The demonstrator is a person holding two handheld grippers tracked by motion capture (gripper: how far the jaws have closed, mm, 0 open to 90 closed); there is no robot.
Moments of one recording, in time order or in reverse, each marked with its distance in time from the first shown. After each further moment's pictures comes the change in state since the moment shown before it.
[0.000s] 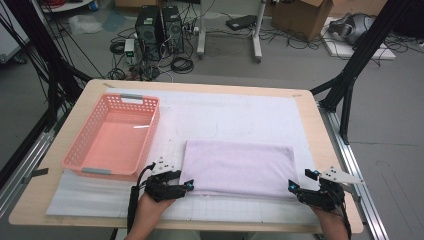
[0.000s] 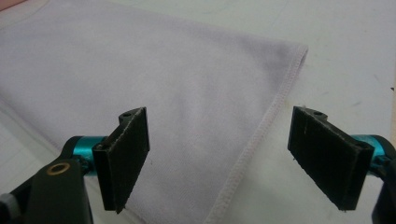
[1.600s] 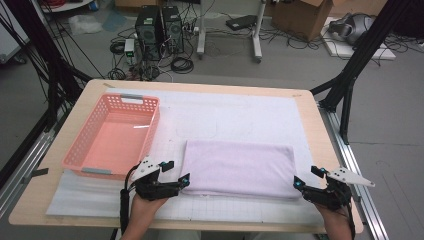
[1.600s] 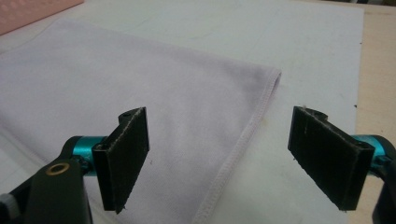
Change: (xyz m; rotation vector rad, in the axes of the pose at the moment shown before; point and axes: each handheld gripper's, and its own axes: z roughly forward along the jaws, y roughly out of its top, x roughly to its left) left arm 0.010 0.002 -0.024 -0.270 -0.071 -0.011; right arm -0.005 0.005 -0.013 -0.077 -0.038 0.015
